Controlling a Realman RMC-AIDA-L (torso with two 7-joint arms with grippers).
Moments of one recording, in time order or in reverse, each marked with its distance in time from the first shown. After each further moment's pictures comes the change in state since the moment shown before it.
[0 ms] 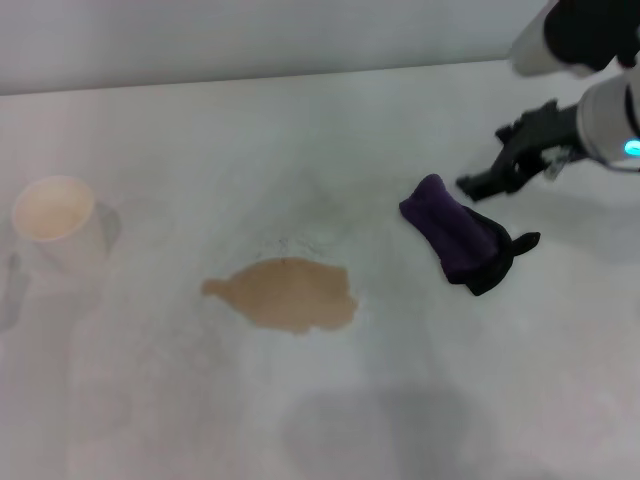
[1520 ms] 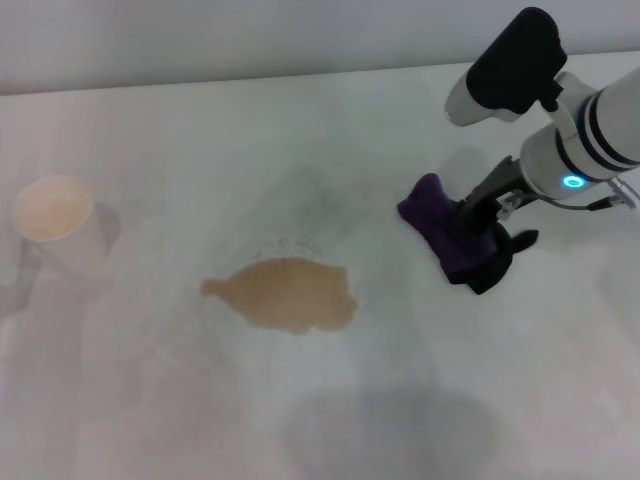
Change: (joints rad) left arm -0.046 0.002 0.000 -0.005 -0.006 -0.036 0.000; right arm 0.167 -0.001 -0.062 0.335 0.012 -0.059 0.035
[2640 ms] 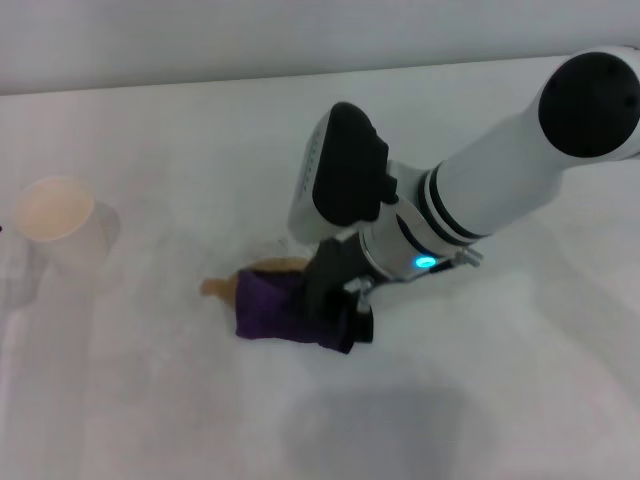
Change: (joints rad) left arm -0.015 0.000 0.000 0.001 0.004 0.000 0.000; right arm 0.122 0.014 -0.426 0.119 0.473 -0.184 -0.245
